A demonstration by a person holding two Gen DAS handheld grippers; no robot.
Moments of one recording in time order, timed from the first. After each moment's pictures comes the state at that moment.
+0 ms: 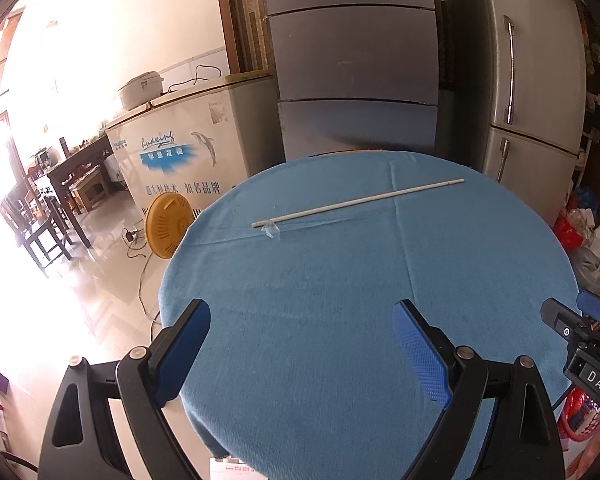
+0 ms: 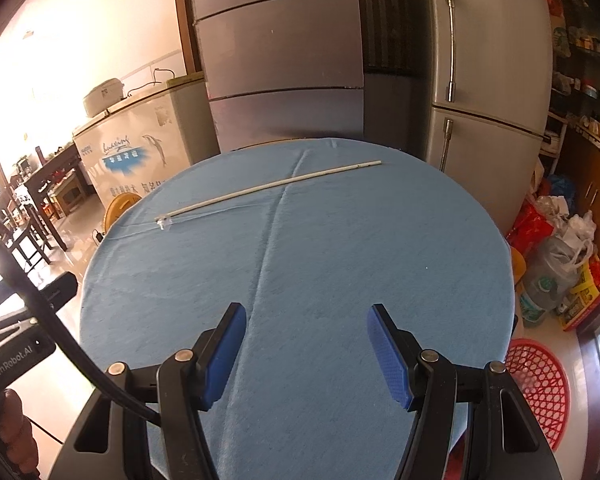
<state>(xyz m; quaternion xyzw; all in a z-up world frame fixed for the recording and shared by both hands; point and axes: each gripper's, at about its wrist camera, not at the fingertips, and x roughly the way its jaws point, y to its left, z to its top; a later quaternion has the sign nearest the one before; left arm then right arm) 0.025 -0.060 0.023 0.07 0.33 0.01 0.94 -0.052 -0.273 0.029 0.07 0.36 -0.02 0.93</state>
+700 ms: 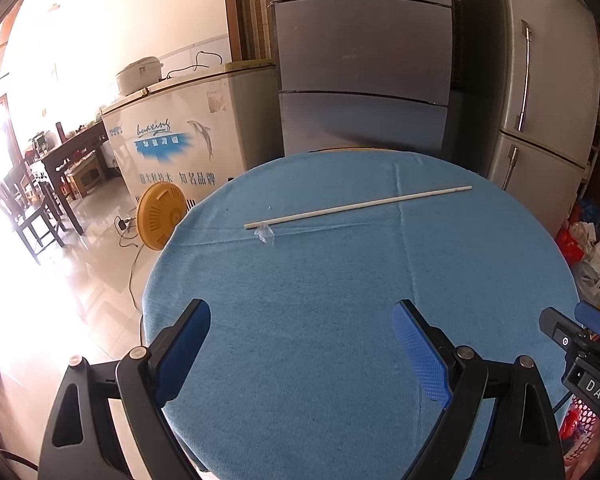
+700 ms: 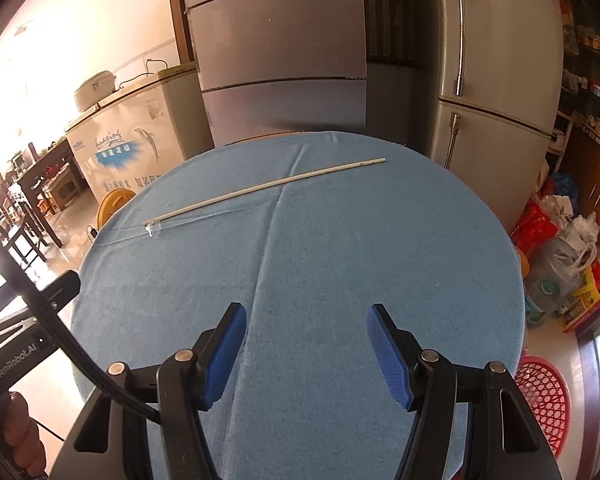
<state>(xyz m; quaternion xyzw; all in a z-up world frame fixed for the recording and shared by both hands) 0.065 -0.053 0.018 0.04 0.35 0.01 0.93 -0.005 -0.273 0.031 0.07 0.38 -0.02 0.92</state>
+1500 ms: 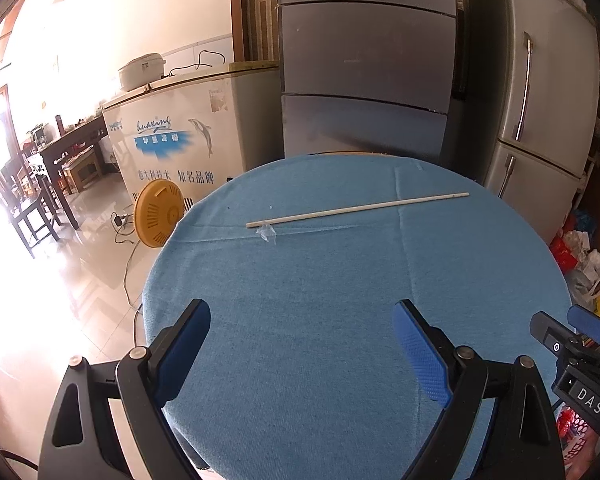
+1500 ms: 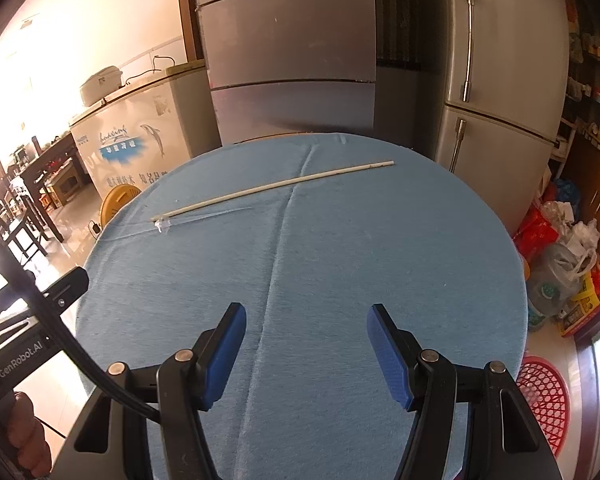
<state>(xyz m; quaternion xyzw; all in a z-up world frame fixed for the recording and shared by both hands) 0.055 -0.042 0.021 0.02 0.34 0.01 0.94 -0.011 -0.255 0.035 0.06 0.37 -0.02 0.93</state>
